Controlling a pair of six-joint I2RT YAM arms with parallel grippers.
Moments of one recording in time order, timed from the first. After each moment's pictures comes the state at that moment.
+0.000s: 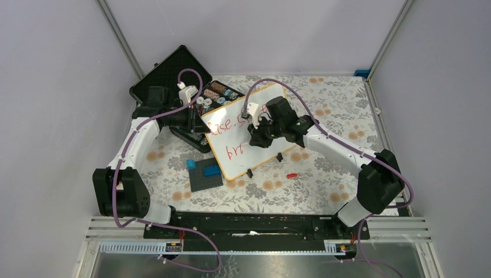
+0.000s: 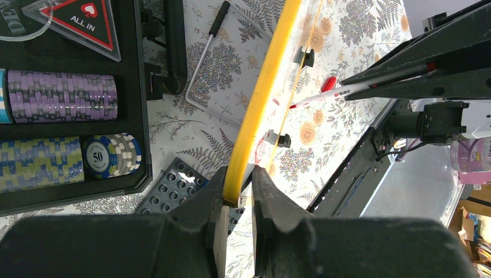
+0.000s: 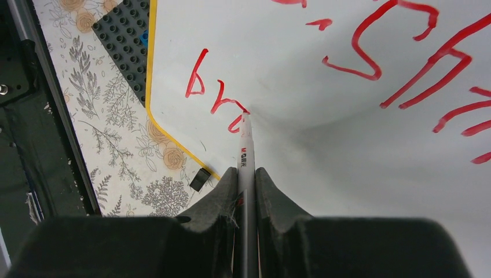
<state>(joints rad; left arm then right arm) -0.02 1.44 1.20 -0.72 0.85 0.08 0.69 1.57 1.22 -0.41 -0.44 -0.27</state>
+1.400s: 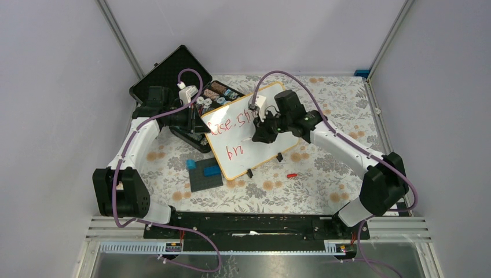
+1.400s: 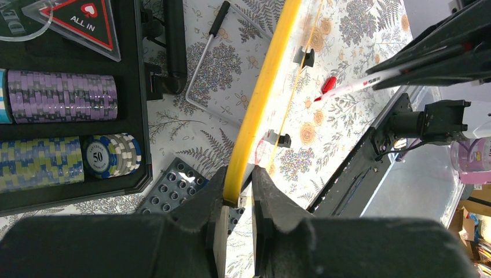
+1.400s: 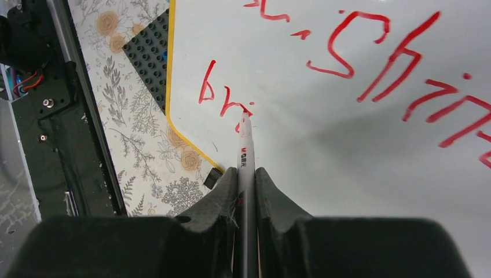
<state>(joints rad) -0.02 1.44 1.20 -0.72 0.85 0.08 0.64 1.55 1.26 -0.44 -0.55 -0.23</state>
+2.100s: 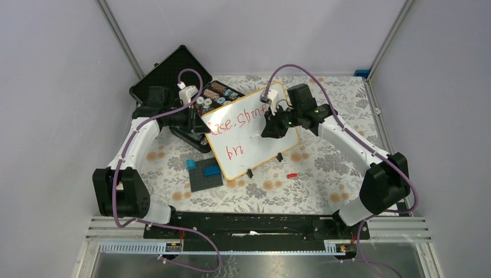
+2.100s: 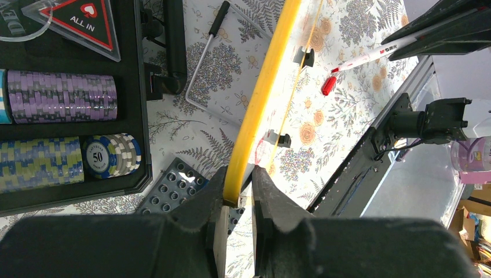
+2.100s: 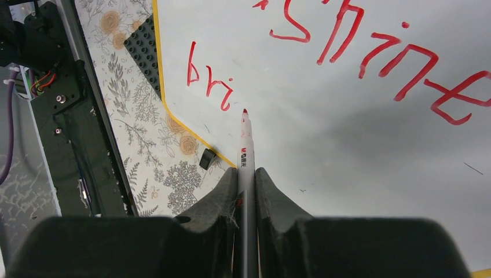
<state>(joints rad) -0.02 1.44 1.20 -0.72 0.85 0.08 0.51 1.54 1.29 -0.54 -0.65 -0.25</state>
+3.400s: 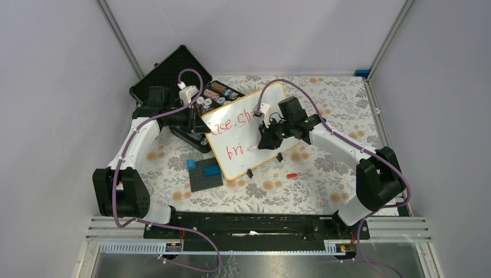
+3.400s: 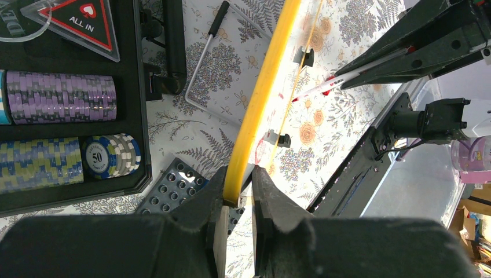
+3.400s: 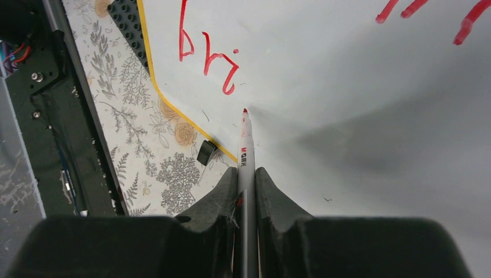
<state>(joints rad) -0.03 1.44 1.20 -0.72 0.85 0.08 0.56 1.58 1.16 -0.43 -0.64 -0.25</state>
